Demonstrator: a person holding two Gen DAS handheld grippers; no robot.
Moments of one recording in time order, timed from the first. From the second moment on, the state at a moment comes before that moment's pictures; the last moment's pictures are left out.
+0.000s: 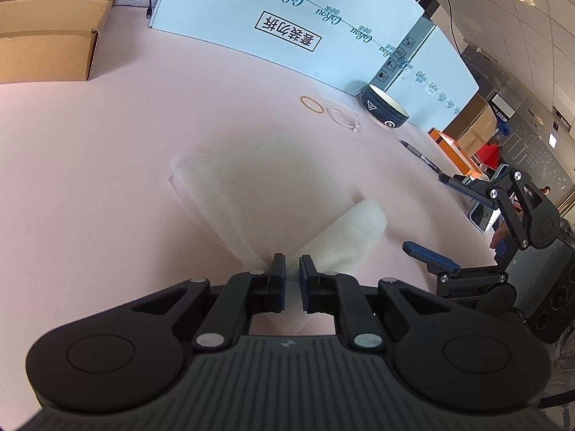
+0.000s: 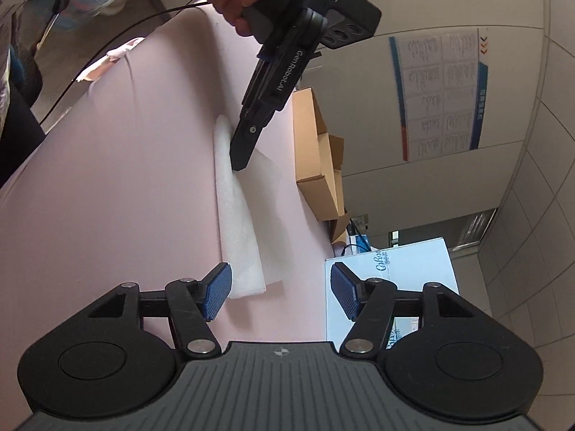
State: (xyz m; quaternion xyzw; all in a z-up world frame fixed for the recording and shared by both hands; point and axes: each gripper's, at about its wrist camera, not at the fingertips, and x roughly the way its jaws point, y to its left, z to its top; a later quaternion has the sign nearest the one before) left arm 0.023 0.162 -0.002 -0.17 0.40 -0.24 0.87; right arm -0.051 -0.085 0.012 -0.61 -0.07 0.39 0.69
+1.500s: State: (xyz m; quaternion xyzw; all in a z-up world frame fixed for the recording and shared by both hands) left arm 0.034 0.166 0.002 -0.16 0.43 -0.27 0.85; right arm -0.030 -0.079 0.007 -0.68 -0.07 0.42 0.60
